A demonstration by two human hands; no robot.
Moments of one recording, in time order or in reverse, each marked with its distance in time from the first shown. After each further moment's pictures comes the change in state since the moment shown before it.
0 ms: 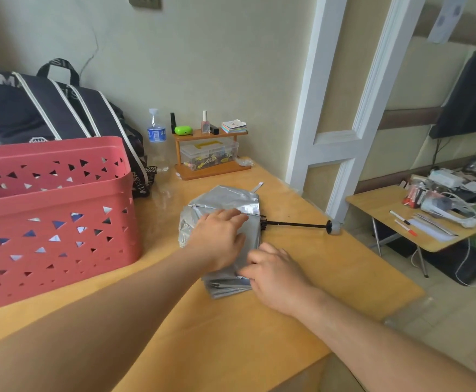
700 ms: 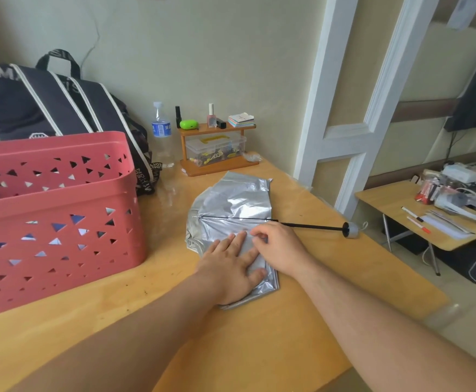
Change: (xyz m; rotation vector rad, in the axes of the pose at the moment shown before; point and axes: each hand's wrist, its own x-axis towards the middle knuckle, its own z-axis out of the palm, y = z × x) left_hand -0.028 0.006 0.032 0.124 -0.413 -0.036; right_hand 0.069 0.033 0.005 0.370 0.049 0.367
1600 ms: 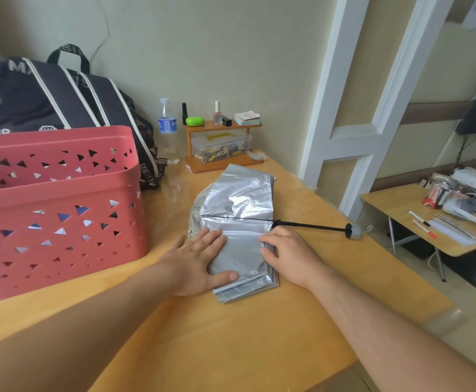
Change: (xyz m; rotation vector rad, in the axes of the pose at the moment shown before) left_hand -0.021 -0.067 0.007 -0.046 -0.050 -0.050; right_hand -0.019 0.031 -0.001 -0.170 -0.092 -0.068
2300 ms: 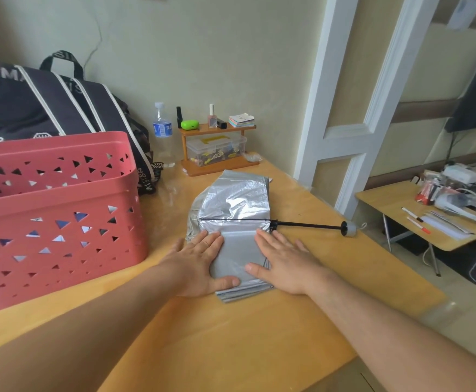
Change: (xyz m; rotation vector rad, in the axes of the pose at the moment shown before) left_hand 0.001 0.006 -0.007 0.014 -0.049 -0.023; right_hand -0.012 -0.018 -0.010 -0.271 -0.420 0.111
